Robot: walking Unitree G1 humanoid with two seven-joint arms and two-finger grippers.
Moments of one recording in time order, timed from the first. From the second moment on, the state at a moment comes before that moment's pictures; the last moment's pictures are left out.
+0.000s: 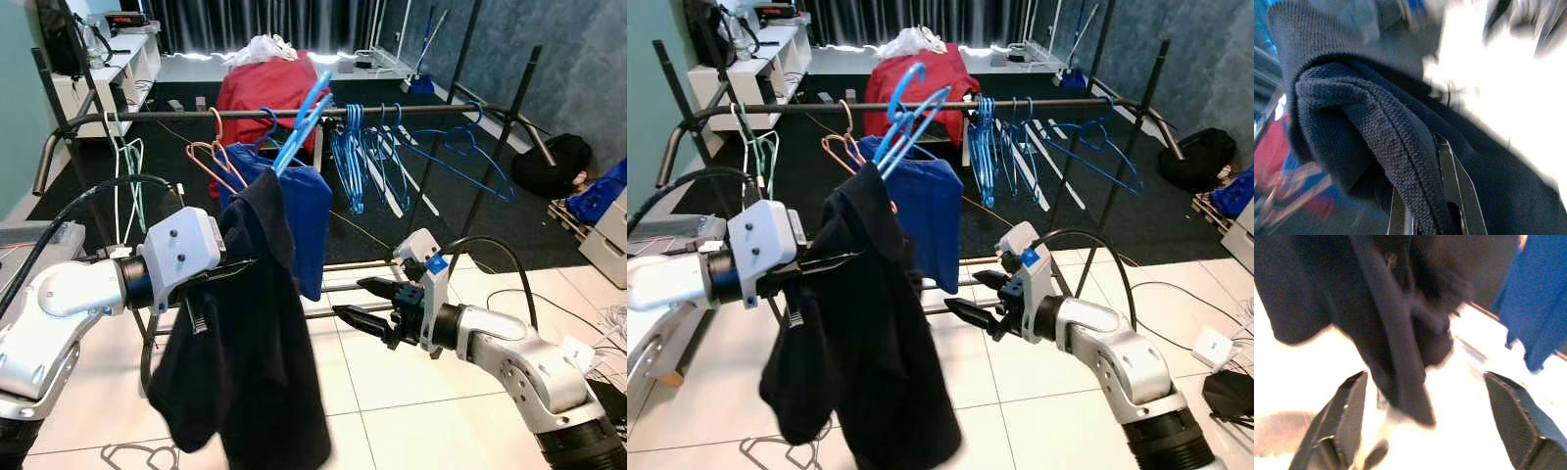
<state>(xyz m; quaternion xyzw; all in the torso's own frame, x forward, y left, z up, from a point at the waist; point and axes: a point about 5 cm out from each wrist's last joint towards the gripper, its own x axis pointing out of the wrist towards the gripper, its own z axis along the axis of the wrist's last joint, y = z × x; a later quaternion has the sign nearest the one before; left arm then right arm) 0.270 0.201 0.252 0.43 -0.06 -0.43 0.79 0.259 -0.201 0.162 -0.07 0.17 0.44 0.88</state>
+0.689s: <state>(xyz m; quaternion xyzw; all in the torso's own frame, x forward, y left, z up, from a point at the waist) 0.256 0.215 0.261 0.52 0.08 -0.57 0.63 0.241 -0.209 0.228 -0.05 0.06 0.52 0.85</state>
